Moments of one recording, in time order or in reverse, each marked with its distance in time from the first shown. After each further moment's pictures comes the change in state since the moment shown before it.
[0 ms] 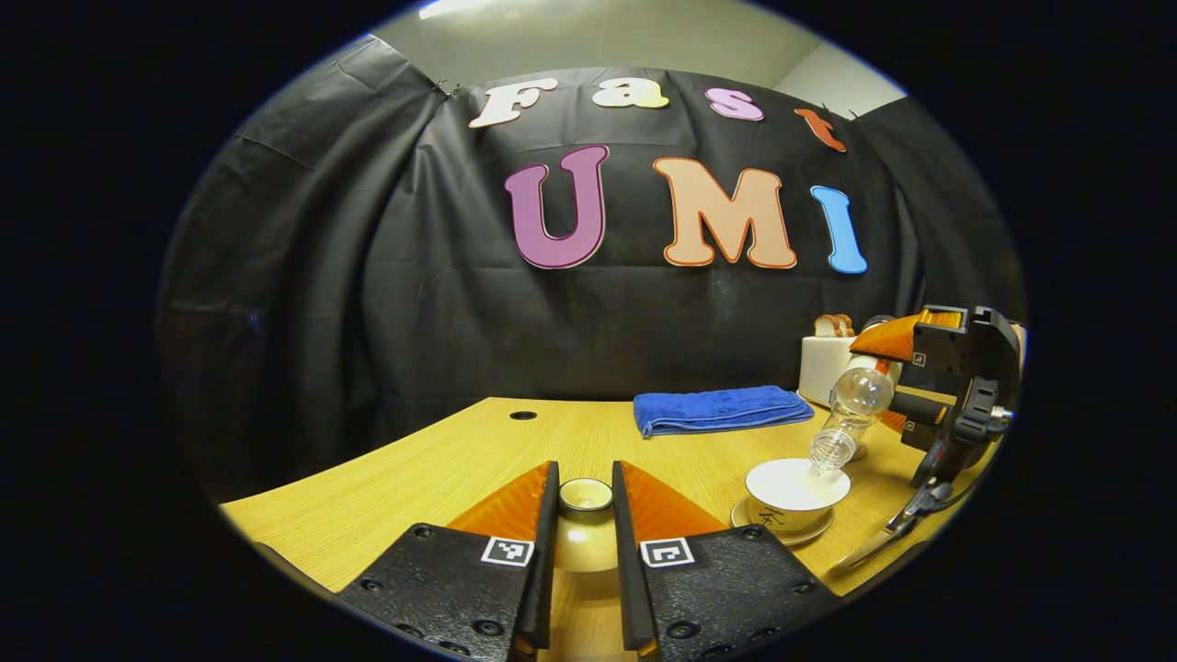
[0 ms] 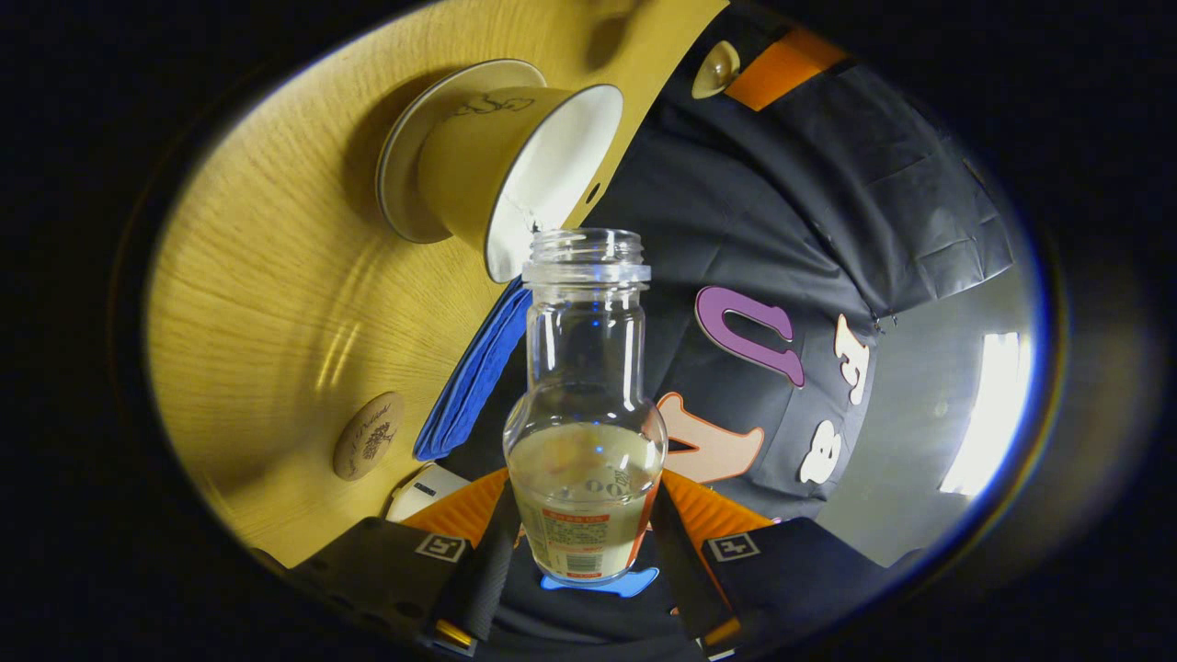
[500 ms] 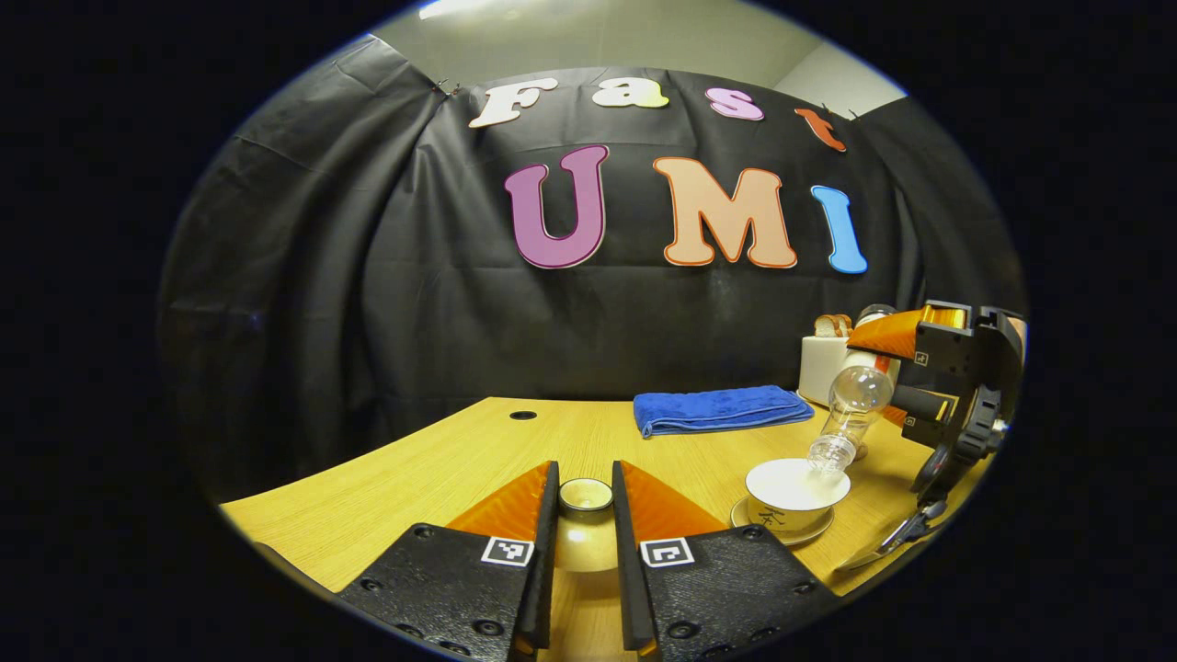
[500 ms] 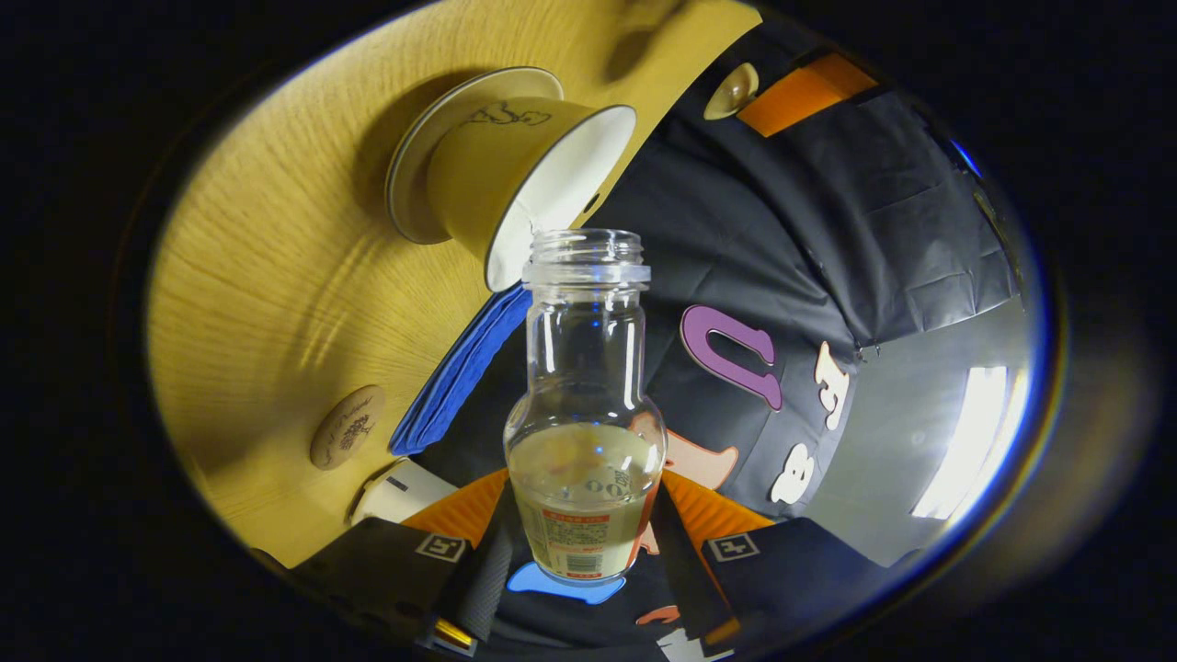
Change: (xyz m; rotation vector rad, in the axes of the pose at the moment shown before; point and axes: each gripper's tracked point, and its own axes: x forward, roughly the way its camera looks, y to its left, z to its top) left arm 0.000 0.000 0.000 0.000 0.001 0.000; right arm 0.001 -0.014 0.008 -0.075 -0.038 -0.063
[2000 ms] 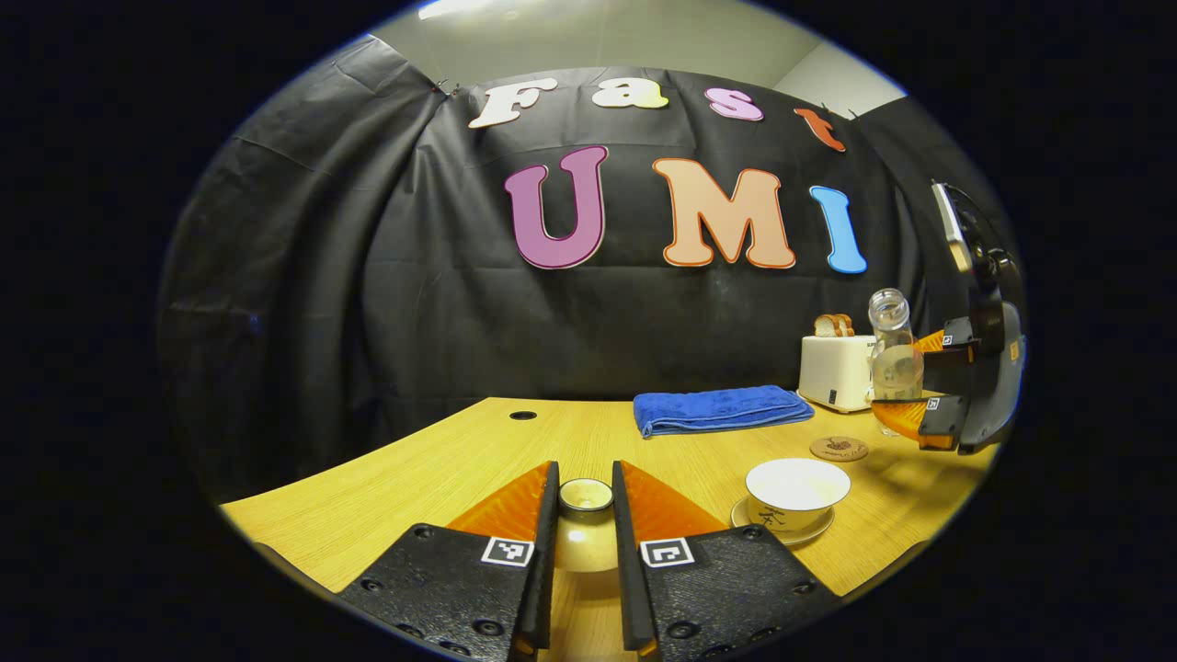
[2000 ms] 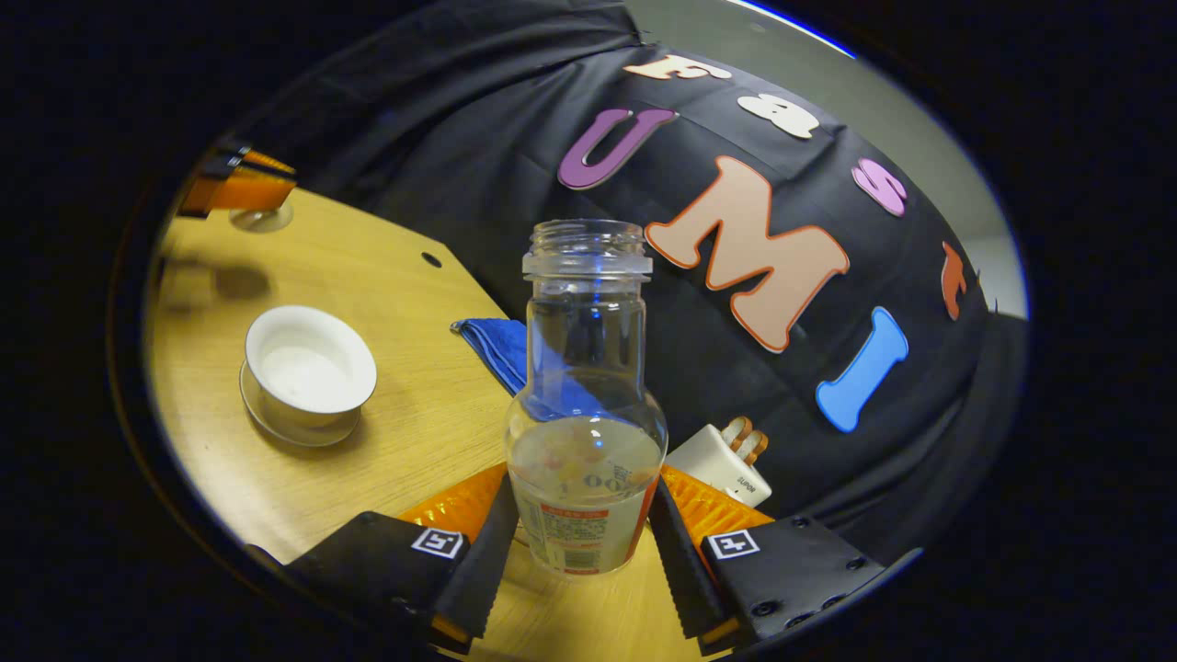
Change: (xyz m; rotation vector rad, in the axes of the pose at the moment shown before) left arm -0.002 -0.002 0.000 0.002 -0.002 0.002; right arm -0.024 0.056 -0.057 1.524 0.292 0.238
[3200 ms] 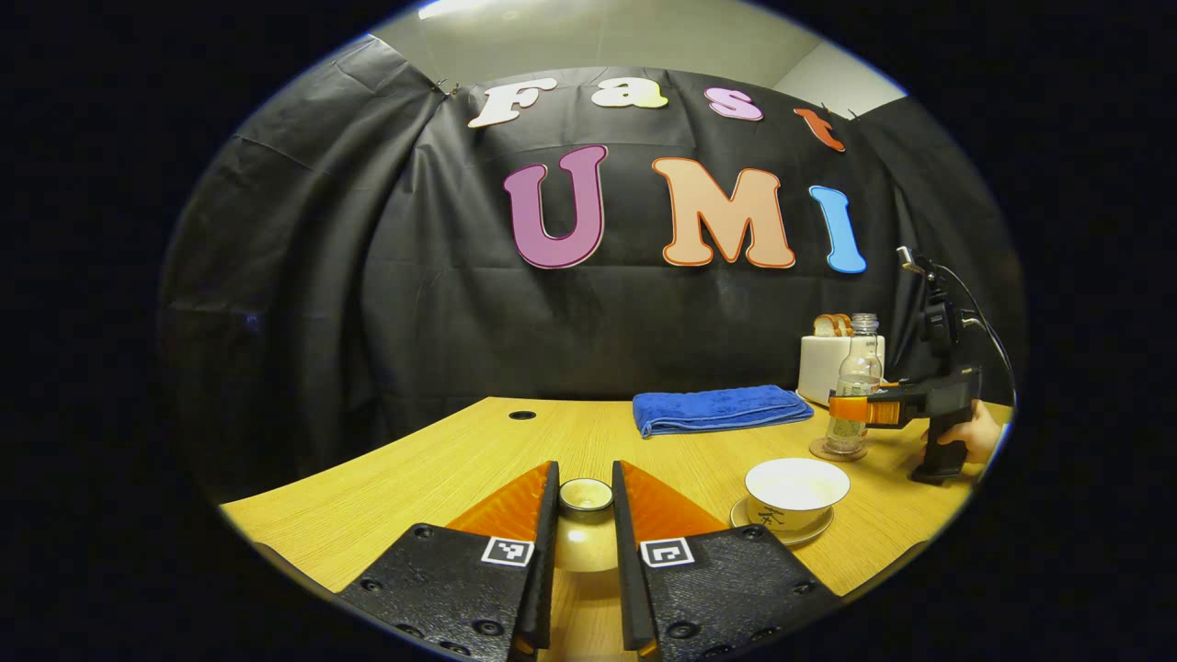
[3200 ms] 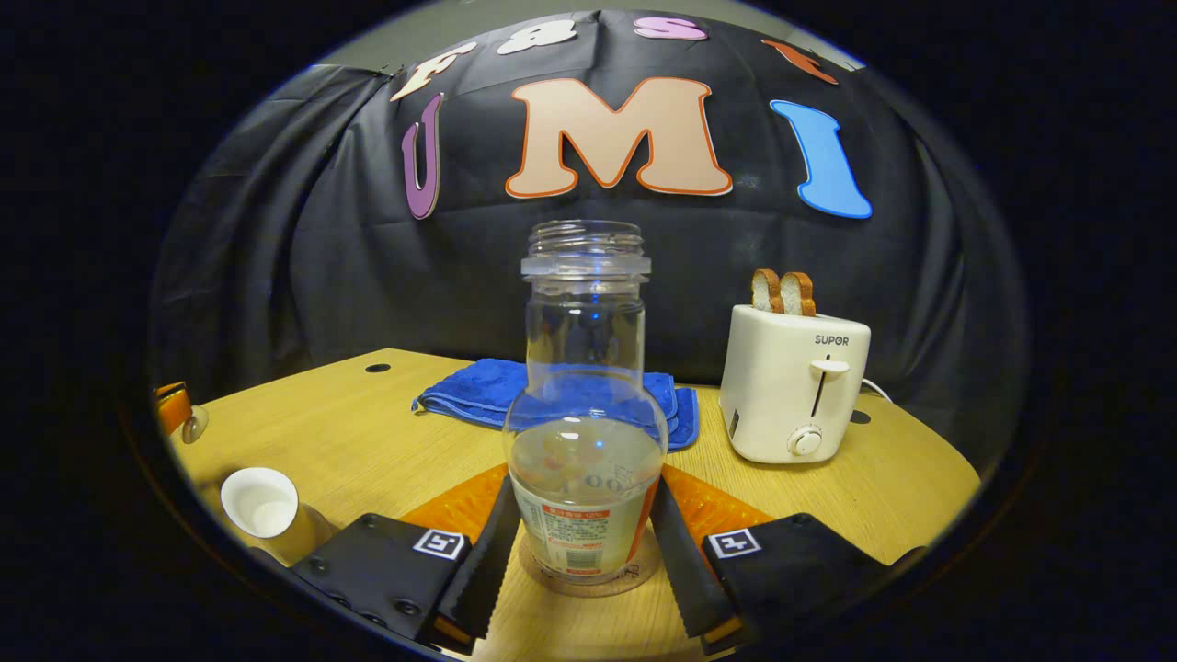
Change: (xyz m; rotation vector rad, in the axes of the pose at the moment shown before) left arm 0.001 0.000 0.000 -0.001 -0.002 -0.002; right arm 0.088 0.002 -0.047 0.621 0.065 0.016
